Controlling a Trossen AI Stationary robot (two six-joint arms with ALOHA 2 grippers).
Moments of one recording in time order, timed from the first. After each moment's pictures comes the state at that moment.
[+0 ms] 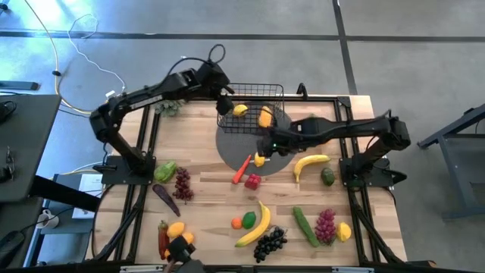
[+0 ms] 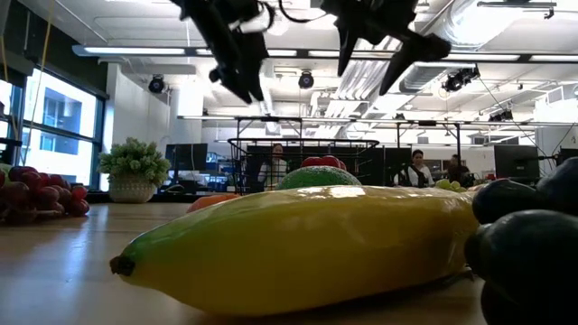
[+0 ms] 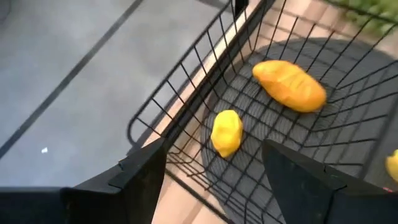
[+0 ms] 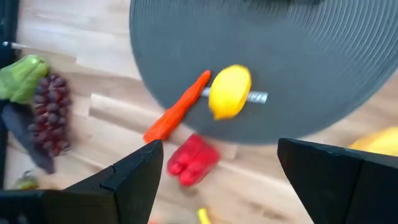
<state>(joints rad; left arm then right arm) 0.67 1.60 1.48 -0.70 -0.16 0.07 0.03 1.58 1.46 -1.02 0.18 1.37</state>
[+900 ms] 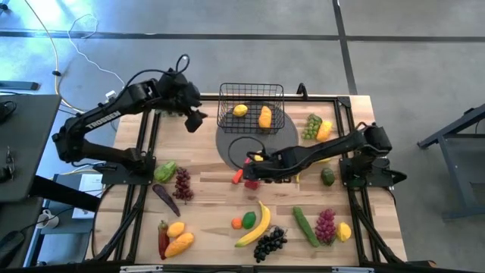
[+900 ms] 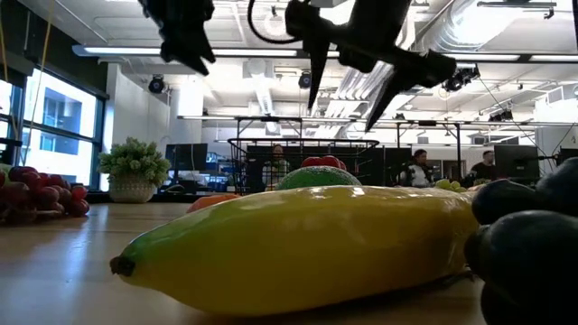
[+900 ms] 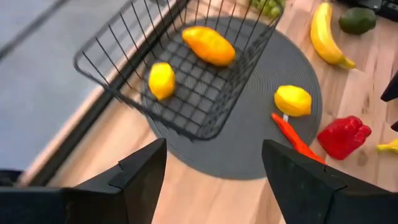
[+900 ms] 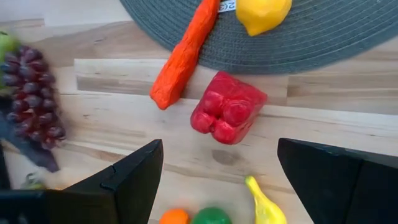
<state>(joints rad) 0.66 1.19 1.23 -0.87 0.09 0.00 0.20 1.81 1.46 -0.84 0.16 1.73</state>
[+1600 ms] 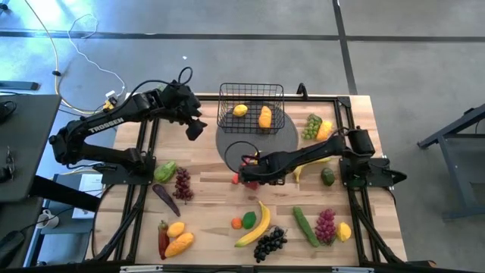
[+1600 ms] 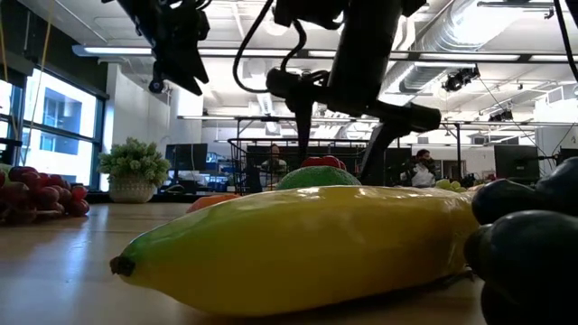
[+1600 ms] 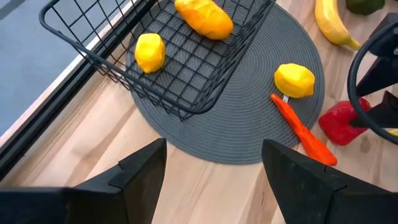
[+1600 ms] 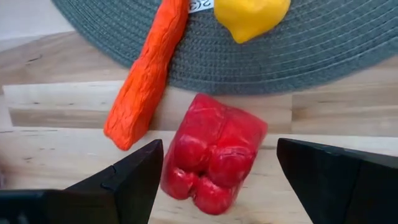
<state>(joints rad) 0.63 1.14 1.06 -0.78 0.09 -0.05 0.17 1.97 1.46 -0.78 0.16 1.78</state>
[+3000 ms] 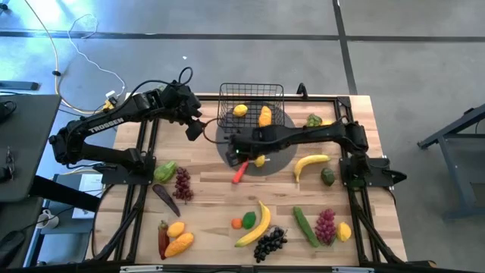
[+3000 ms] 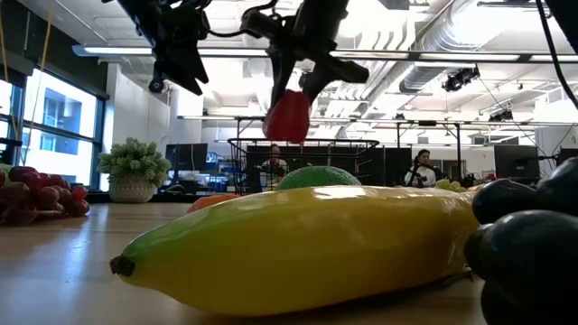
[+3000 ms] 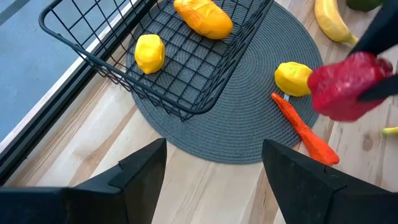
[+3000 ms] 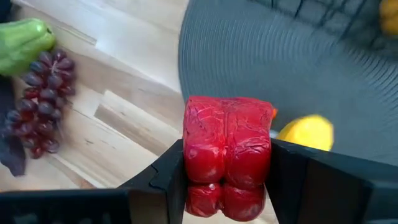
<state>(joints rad) 0.63 1.14 1.06 -0.78 0.09 -0.03 0.01 2.00 1.86 -1.02 0.21 1.07</state>
